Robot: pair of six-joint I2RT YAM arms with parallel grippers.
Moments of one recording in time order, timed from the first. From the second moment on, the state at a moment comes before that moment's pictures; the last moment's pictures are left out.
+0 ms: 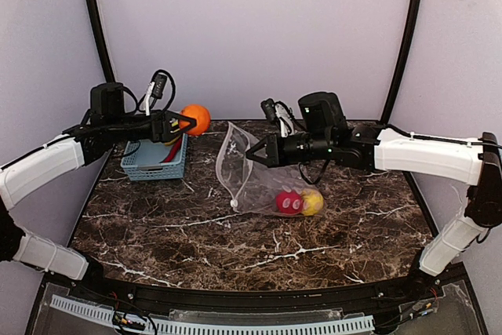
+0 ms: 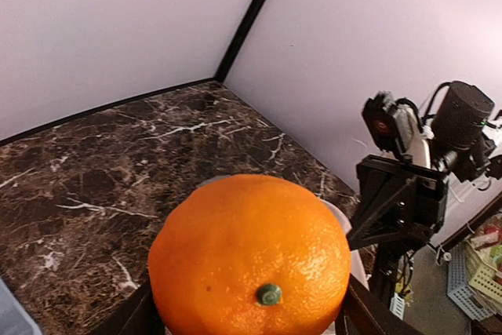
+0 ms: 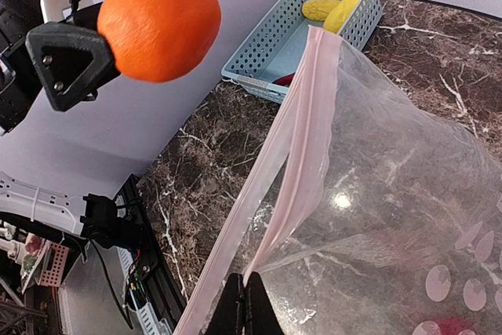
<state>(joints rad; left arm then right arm) -0.35 1.25 1.02 -0.05 0.69 -0.28 0.91 1.56 1.24 -0.12 -0.31 0.53</state>
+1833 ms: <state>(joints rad) -0.81 1.55 1.22 -0.47 0.45 0.02 0.92 1.53 1.27 -0.16 -0.29 0.52</state>
